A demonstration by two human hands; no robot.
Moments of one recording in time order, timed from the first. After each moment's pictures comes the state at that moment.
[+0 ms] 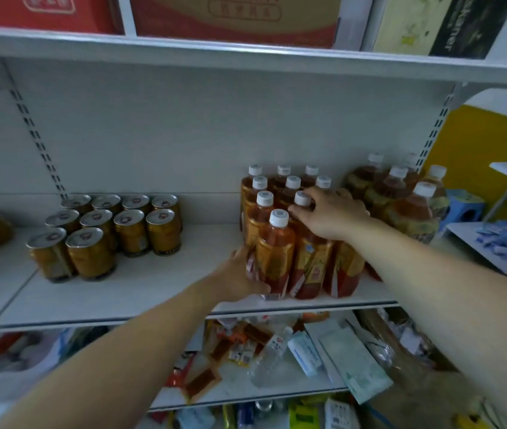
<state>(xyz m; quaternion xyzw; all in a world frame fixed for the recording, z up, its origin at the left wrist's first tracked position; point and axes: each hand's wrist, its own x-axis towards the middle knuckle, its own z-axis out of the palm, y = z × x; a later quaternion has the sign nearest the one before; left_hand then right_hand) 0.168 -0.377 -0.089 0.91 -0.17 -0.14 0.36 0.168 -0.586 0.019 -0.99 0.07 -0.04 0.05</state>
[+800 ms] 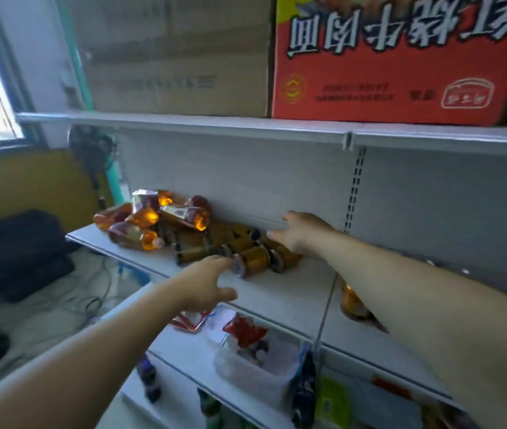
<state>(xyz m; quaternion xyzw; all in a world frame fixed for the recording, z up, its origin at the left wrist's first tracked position) 0.042 0.179 0.018 0.99 0.05 0.01 0.16 0.194 0.006 0.067 -0.95 -0.27 0.02 0.15</state>
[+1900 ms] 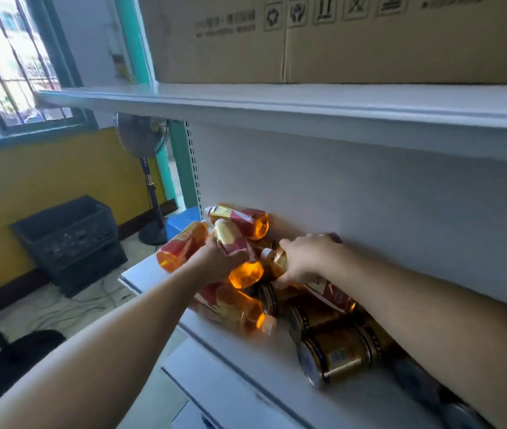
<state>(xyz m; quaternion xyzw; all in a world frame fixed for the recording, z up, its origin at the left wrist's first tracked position) 0.259 0.600 -0.022 0.83 0.36 0.07 0.43 0.367 0.439 0.003 -0.91 -0.39 0.07 -0.13</state>
